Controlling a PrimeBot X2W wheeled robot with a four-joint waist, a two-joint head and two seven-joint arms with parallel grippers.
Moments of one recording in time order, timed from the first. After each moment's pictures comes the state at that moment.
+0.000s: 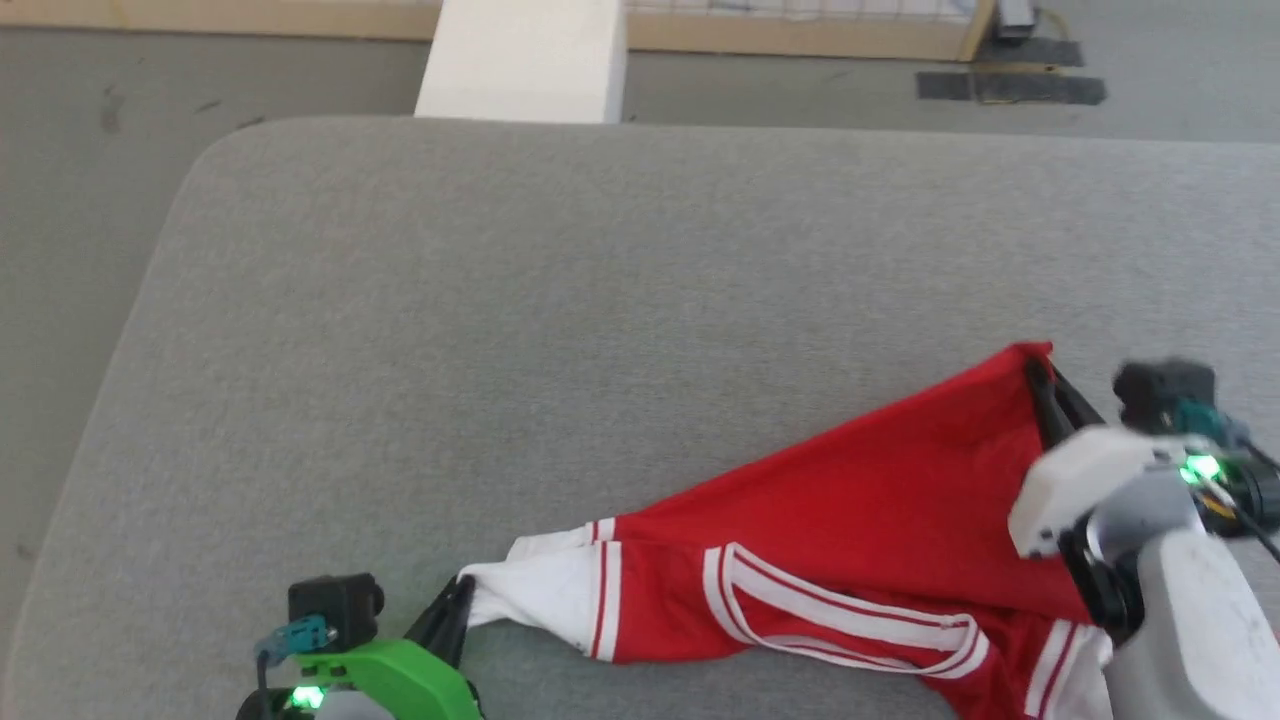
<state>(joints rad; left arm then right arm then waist) 0.06 0.29 -0.35 0.02 -0.60 0.12 0.11 -0.35 -0.11 -0.10 0.43 0.08 0.13 0.06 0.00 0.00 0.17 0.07</state>
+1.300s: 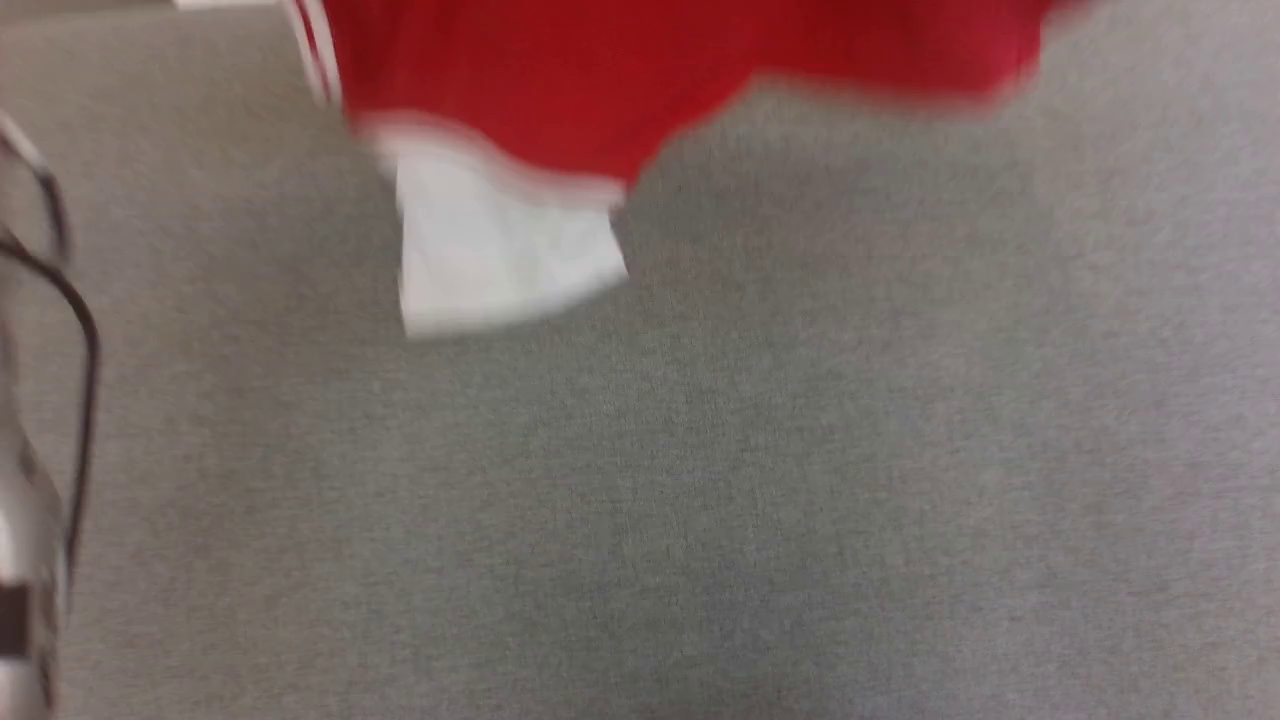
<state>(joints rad) -1.26 0.42 -0.19 0.19 -0.53 0.01 0.15 -1.18 -0.34 -0.03 0.19 0.07 0.13 0.52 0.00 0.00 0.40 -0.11</state>
